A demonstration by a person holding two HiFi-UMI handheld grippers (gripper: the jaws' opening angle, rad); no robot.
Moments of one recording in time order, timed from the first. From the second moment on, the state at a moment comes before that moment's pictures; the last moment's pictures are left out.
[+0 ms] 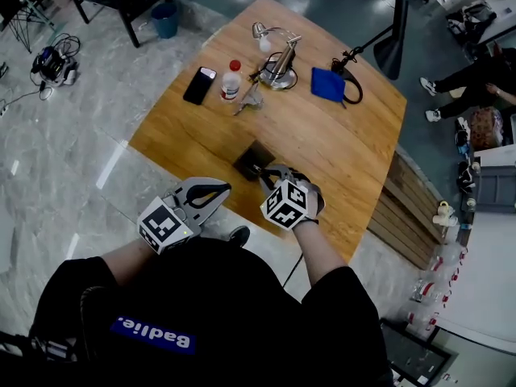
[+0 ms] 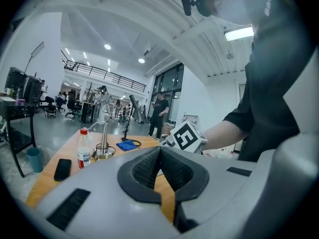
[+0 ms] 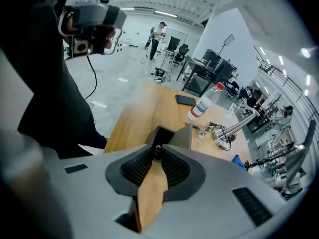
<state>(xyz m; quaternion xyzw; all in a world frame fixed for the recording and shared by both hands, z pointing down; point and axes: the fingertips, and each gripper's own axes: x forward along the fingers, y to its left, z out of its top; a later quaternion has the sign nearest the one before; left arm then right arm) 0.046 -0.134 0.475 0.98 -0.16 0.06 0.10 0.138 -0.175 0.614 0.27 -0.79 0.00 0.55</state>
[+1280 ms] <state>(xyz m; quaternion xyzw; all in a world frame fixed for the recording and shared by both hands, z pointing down) 0.031 -0.123 0.475 0.98 -0.15 0.06 0.11 0.134 -0.169 0.638 0.23 -0.76 -0.06 0.60</state>
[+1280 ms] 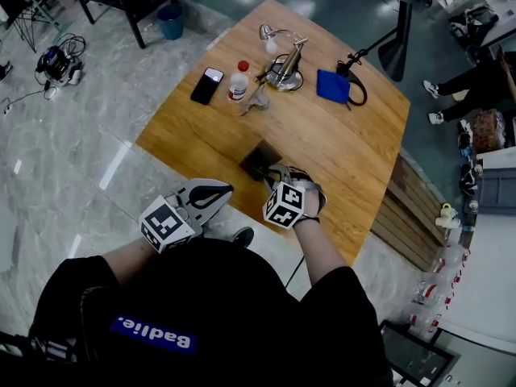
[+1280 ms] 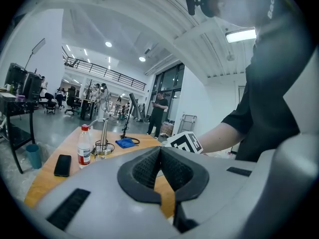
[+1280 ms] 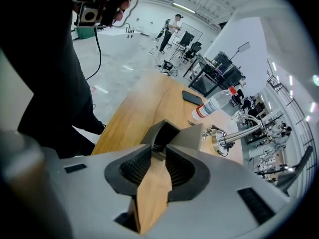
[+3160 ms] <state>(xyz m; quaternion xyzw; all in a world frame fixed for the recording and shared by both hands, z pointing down) 0.105 -0.081 0.463 0.99 -0.03 0.09 0.09 0.123 -0.076 0.465 0.41 -0.86 0.29 -0.08</state>
